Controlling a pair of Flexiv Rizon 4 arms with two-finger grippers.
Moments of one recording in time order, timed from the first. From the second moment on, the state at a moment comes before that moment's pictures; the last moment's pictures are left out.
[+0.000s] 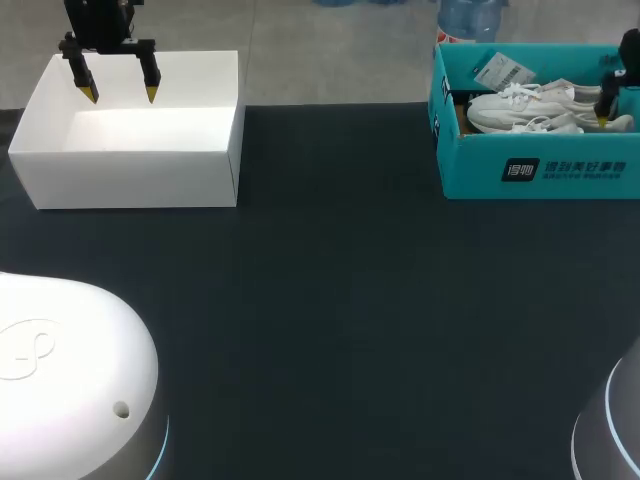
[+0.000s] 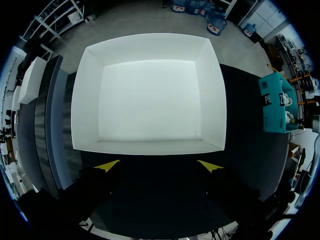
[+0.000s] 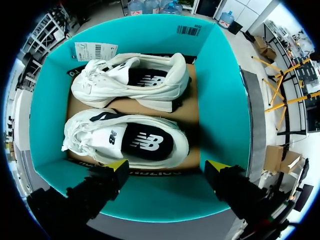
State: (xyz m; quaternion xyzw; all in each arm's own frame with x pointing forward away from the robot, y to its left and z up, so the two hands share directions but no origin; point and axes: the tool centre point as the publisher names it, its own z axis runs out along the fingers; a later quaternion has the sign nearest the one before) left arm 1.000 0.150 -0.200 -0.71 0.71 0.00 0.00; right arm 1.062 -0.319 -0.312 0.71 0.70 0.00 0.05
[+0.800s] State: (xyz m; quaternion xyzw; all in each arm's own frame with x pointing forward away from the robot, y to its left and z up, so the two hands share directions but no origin) left arm 1.000 0.150 -0.200 -0.71 0.71 0.00 0.00; right arm 1.065 -0.328 -0.355 0.72 0.69 -0.02 0.01
